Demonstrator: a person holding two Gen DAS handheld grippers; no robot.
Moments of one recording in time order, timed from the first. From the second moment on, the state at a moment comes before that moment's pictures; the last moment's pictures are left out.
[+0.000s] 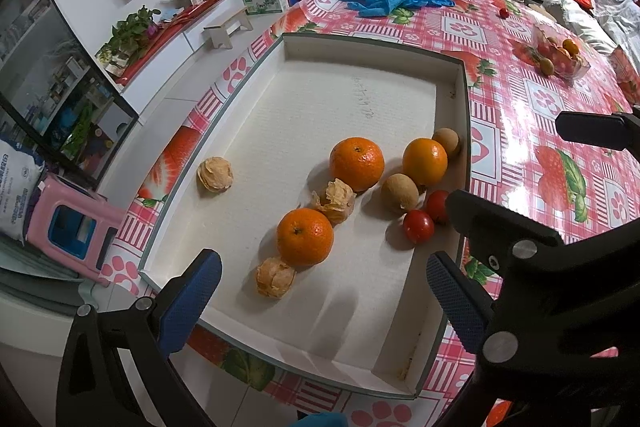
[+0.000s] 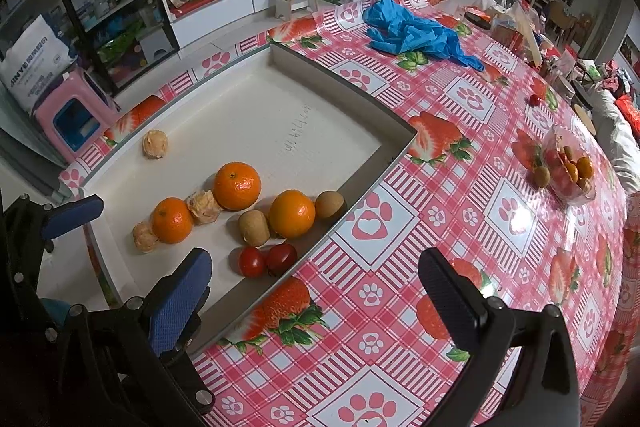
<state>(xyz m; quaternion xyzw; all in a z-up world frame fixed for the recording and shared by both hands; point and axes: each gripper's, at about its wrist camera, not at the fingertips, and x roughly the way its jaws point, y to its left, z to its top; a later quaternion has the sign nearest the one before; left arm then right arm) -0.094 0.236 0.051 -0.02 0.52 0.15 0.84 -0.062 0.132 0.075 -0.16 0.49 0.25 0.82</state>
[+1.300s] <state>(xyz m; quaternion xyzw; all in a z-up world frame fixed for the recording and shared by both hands) -0.095 0.236 0.051 -0.01 0.52 0.15 0.84 -0.064 0.134 0.074 -0.16 0.49 0.25 0.82</state>
